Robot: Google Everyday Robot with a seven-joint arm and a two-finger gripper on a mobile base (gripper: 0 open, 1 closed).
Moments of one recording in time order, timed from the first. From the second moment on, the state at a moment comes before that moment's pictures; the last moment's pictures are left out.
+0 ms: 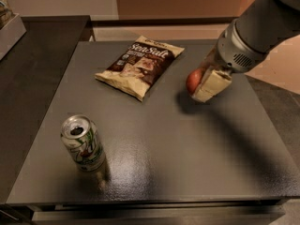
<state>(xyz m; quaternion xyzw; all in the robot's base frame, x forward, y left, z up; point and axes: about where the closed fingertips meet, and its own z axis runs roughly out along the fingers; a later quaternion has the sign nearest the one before) 0.513 -0.139 0.923 -0.59 0.77 0.05 0.23</state>
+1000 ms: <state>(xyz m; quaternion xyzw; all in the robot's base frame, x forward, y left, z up) 0.585 -0.071 0.902 -0.61 0.75 0.08 0.23</state>
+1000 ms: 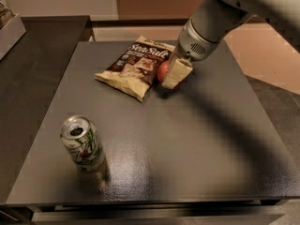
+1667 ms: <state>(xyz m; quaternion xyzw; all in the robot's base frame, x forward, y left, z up) 0.605 -0.051 0.880 -0.62 0.75 0.08 0.22</state>
